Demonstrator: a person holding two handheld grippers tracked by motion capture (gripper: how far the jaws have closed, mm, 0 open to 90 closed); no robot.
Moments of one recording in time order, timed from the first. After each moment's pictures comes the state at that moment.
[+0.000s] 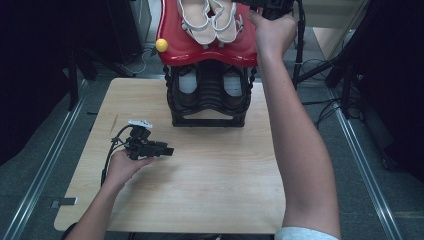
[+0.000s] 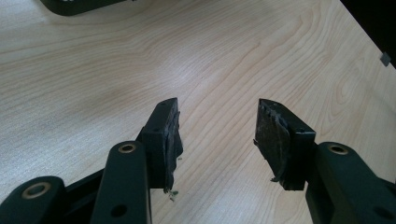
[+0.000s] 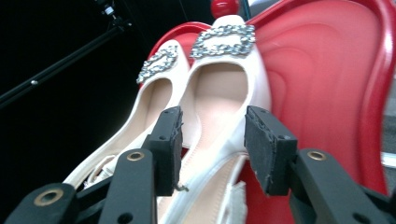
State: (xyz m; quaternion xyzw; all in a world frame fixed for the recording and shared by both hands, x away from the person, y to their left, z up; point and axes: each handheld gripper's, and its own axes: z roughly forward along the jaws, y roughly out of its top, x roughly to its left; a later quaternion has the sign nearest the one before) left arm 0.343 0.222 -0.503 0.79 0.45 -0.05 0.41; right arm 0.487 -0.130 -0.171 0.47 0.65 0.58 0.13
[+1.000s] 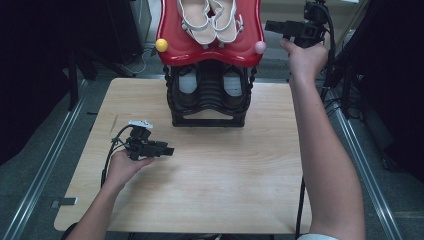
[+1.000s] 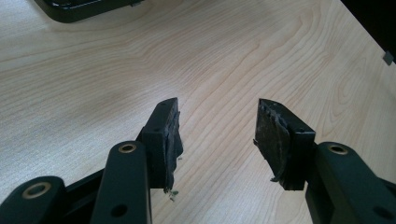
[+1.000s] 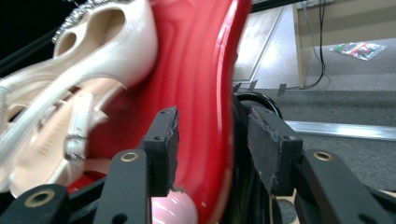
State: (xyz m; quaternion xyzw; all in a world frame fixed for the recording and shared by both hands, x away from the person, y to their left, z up) left arm 0.340 0.220 -0.501 0.80 0.44 -0.04 0.41; right arm 0.482 -0.215 -0.225 0.51 0.65 0.56 0.14
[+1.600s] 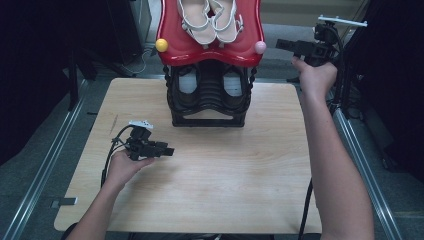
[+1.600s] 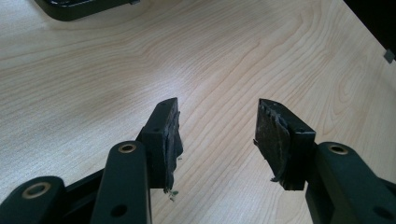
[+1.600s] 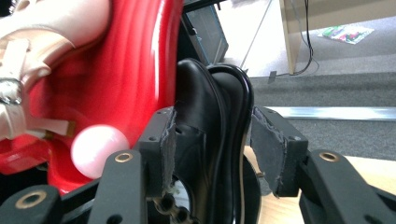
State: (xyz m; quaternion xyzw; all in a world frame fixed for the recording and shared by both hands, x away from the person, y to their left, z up) left arm 0.341 0.220 -0.502 0.80 0.44 -0.04 0.41; right arm 0.471 -0.250 -0.261 0.53 0.64 0.54 0.13
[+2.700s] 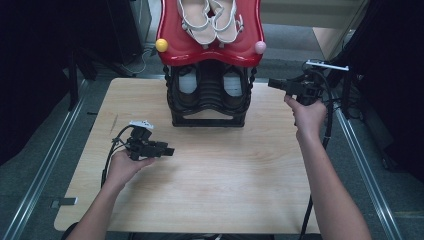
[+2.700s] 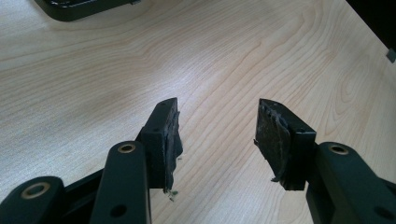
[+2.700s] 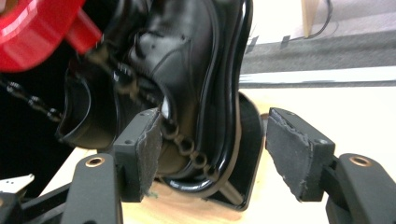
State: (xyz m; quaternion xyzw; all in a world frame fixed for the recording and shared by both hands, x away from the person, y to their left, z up) left arm 0.341 0.219 -0.503 0.80 0.44 -0.03 0.41; right arm 0.439 -0.257 -0.352 0.53 0.66 0.53 0.07
